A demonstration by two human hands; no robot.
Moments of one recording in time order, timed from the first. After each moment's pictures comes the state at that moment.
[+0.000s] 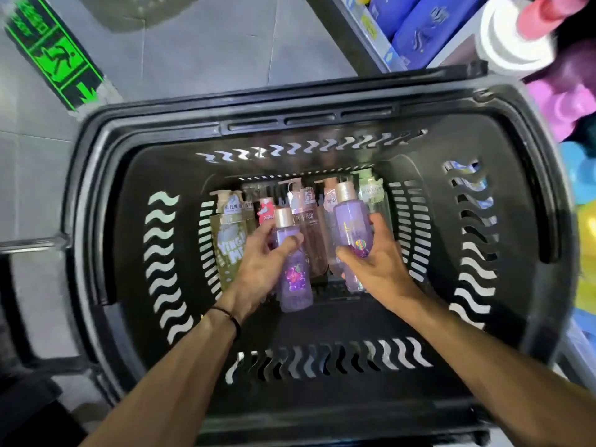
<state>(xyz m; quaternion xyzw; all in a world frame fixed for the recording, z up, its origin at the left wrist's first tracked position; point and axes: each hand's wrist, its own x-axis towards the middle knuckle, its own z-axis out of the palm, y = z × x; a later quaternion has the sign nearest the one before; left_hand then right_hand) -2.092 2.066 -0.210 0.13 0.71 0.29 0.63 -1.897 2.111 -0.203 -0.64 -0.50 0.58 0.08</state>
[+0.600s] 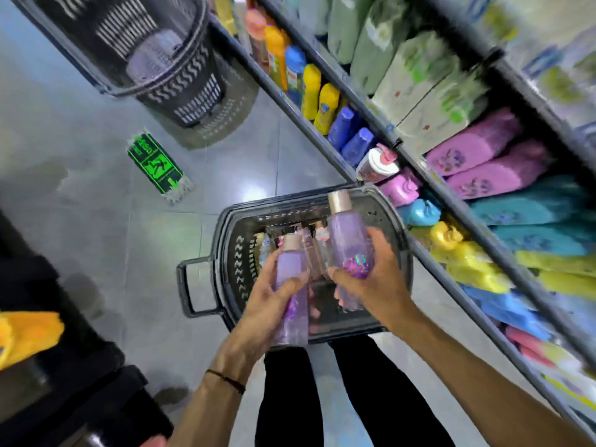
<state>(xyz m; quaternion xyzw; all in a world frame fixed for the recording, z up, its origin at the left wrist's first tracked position) -2.097 2.060 0.176 0.11 0.59 0.35 0.72 -1.919 2.122 0.187 -0.61 -0.43 0.63 0.23</state>
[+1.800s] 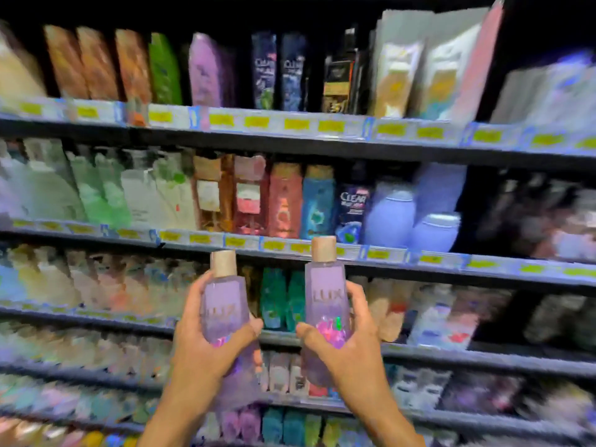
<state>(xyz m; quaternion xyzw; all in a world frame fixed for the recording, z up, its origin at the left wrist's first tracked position) -1.888 2.065 0.770 0.64 0.29 0.53 0.47 -1.723 1.965 0.770 -0.55 -0.46 0.14 0.68</state>
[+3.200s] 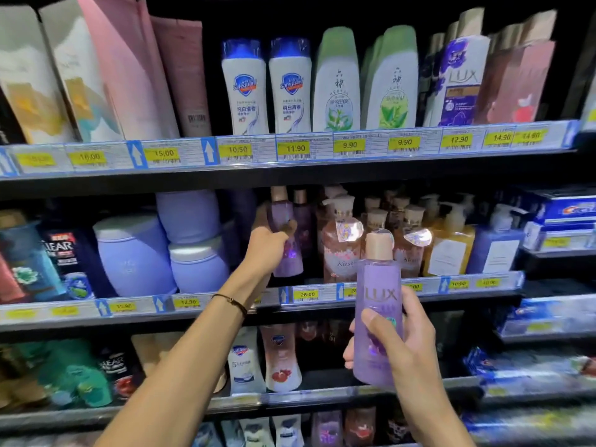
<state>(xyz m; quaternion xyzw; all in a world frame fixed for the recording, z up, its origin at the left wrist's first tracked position) -1.305 1.978 0.846 0.69 0.31 0.39 0.53 -1.283 1.725 0.795 -0.52 -0.34 0.17 0.77</state>
